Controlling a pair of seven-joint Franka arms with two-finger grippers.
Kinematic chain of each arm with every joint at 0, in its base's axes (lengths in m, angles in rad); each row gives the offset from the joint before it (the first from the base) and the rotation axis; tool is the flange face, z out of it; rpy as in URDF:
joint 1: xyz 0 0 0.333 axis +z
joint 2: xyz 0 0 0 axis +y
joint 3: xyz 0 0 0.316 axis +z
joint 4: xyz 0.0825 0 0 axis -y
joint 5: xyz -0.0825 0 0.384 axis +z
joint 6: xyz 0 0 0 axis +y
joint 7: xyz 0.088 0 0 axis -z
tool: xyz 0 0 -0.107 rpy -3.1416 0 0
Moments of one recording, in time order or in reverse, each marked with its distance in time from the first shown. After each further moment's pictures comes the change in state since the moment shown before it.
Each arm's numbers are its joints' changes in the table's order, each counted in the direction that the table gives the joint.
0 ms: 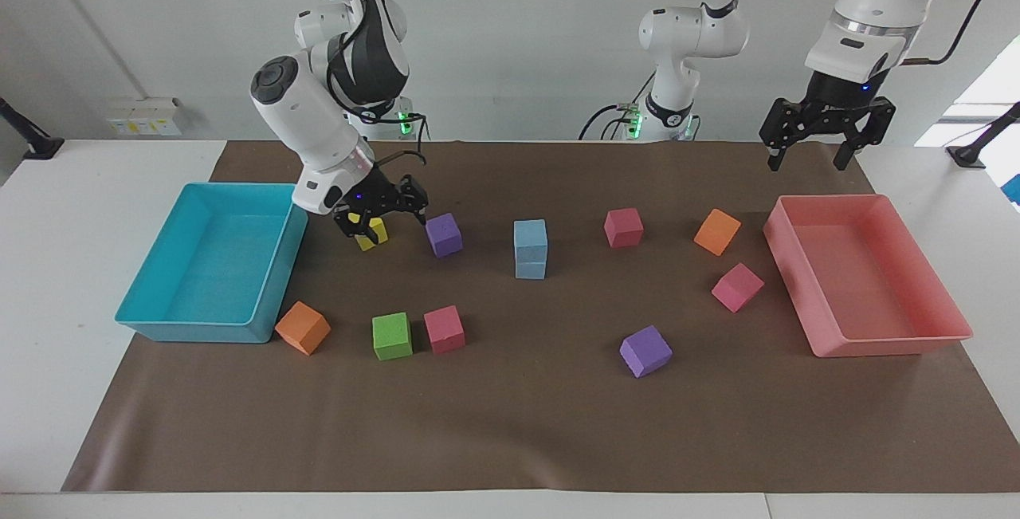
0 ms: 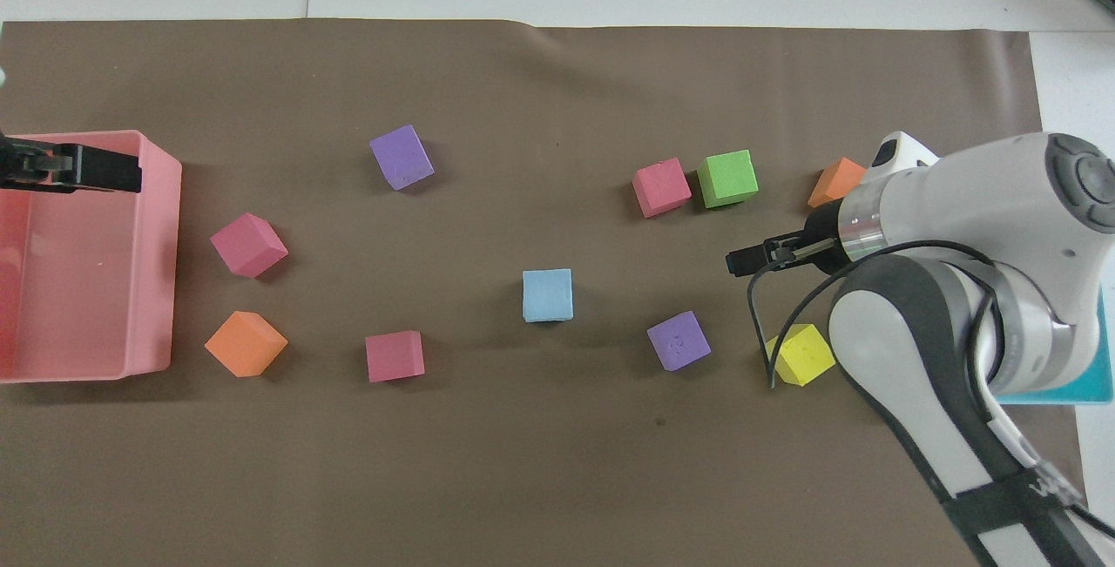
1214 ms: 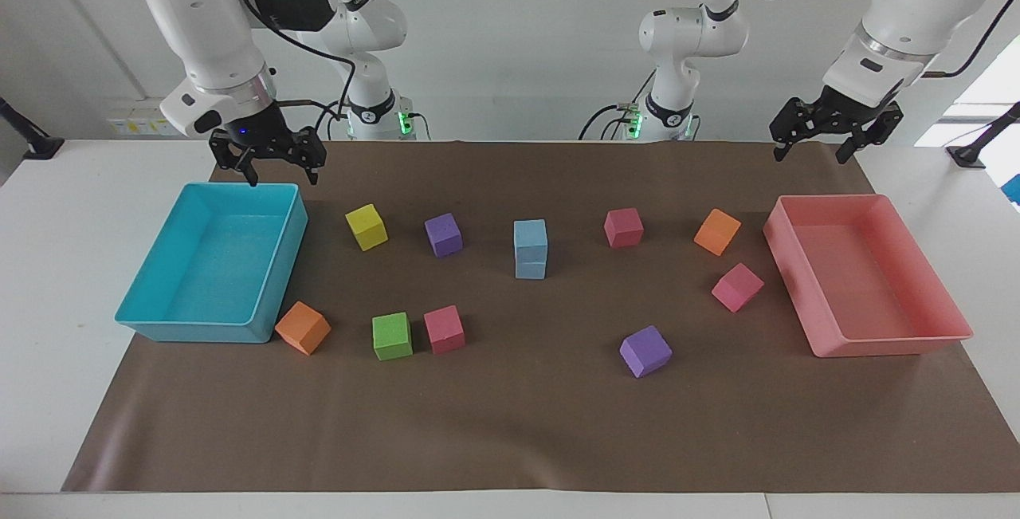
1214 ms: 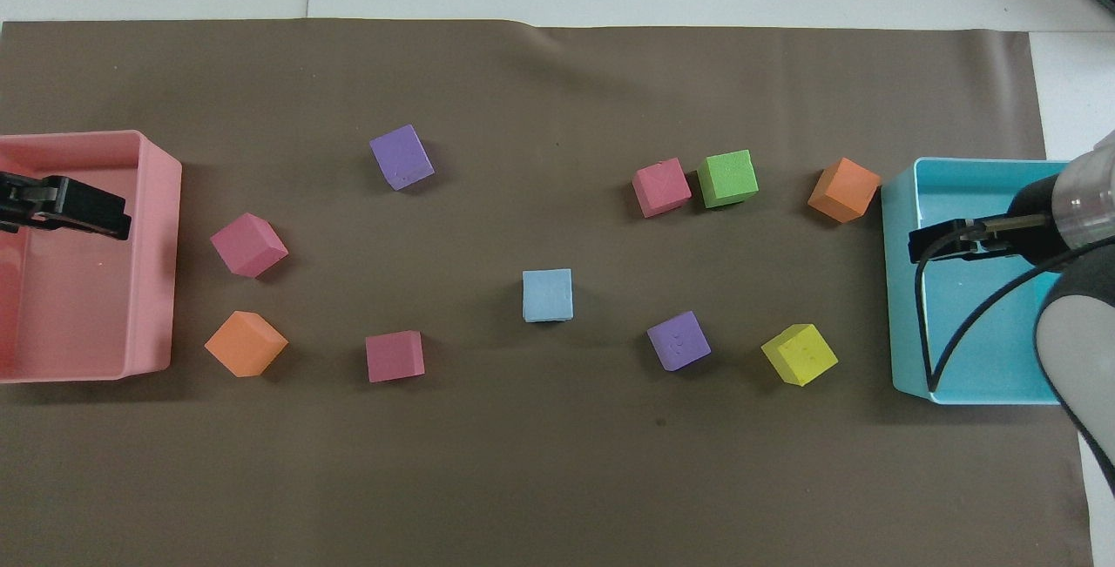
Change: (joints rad) left arm 0.043 0.025 0.001 0.004 -0.042 0.162 0.074; right arm -0.127 -0.100 -0.006 0.231 -0.306 0.364 0.196
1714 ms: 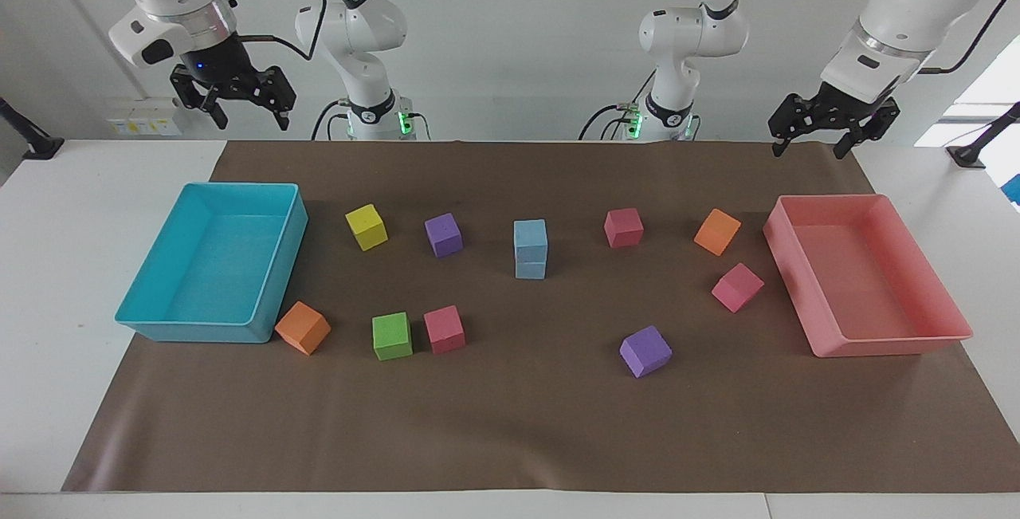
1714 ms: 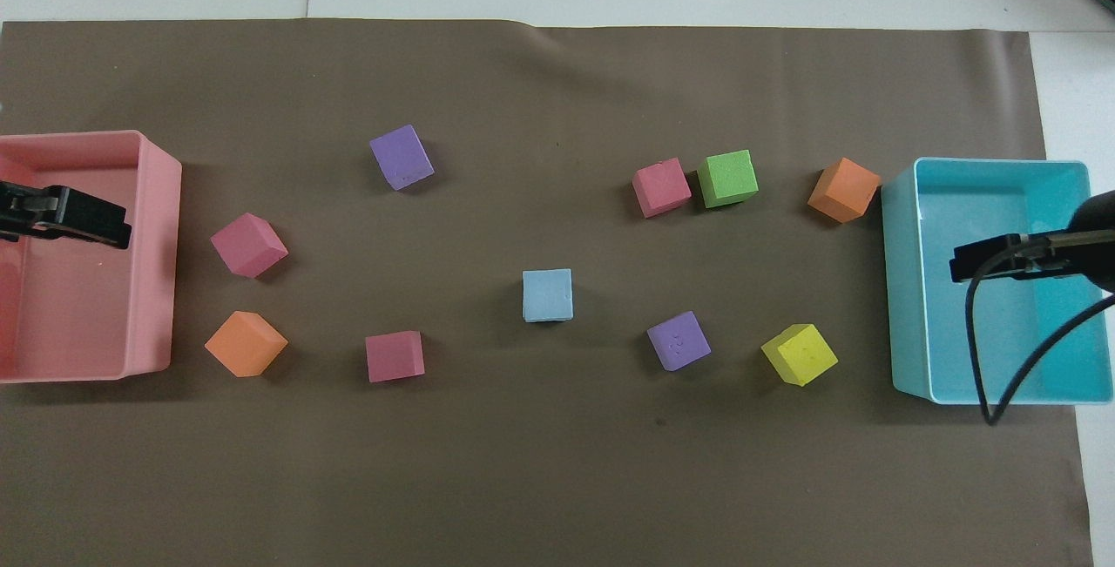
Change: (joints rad) left arm 0.003 -0.030 0.003 -0.041 0.000 -0.009 0.001; right arm -0.029 -0.040 -0.029 0.119 -0.001 0.212 0.000
